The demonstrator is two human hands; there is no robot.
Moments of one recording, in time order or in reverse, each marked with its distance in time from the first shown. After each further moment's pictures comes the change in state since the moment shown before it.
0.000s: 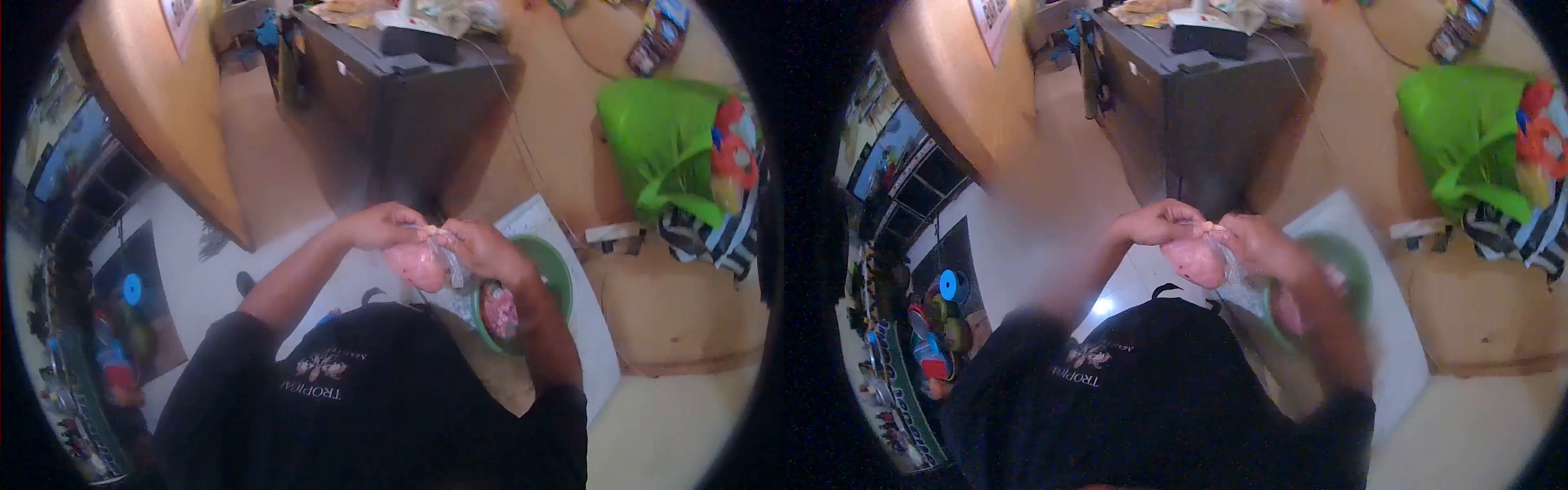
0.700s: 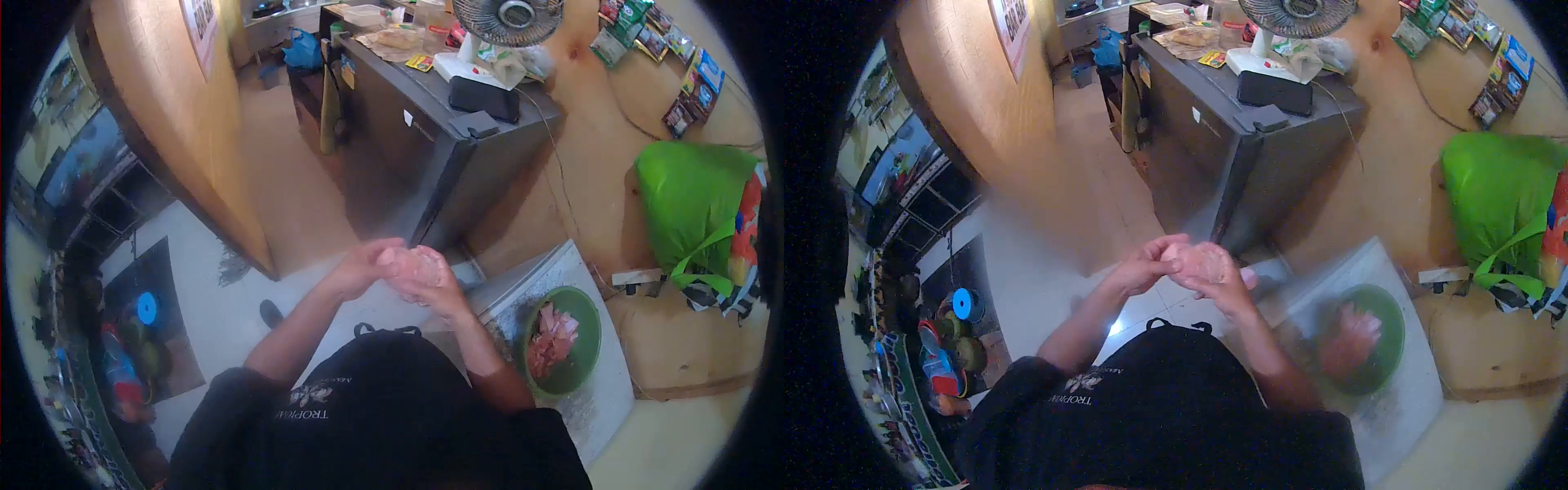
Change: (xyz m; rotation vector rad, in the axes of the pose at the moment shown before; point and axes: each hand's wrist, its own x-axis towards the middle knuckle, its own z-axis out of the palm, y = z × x) left_hand -0.134 -0.062 -0.095 -0.622 0.488 0.086; right_hand 0.137 -0.050 0.157 1.099 0.242 0.311
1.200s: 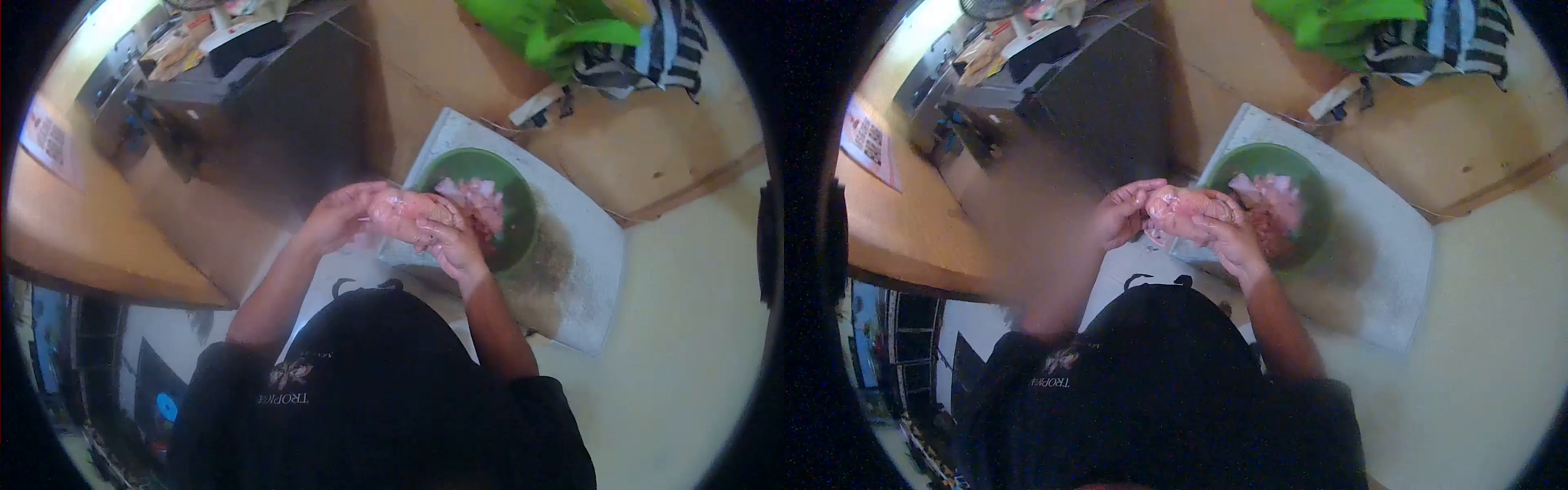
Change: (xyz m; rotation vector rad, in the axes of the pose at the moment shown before) left_hand 0.106 -0.061 0.111 -0.143 -0.528 -0.290; right_hand -0.124 0.004 -0.104 0.395 0.577 -0.151
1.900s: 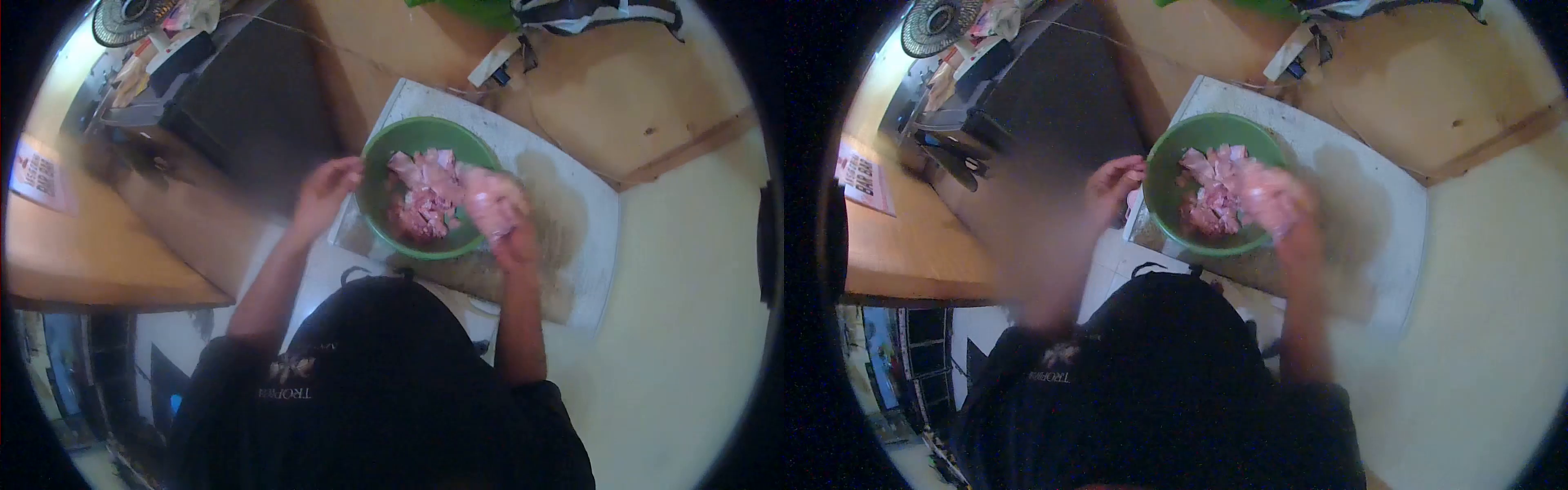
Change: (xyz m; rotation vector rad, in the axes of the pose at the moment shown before) left_hand 0.040 -0.043 0.022 0.710 0.243 0.299; right_hand -0.064 -0.030 -0.145 -0.094 0.163 -0.384
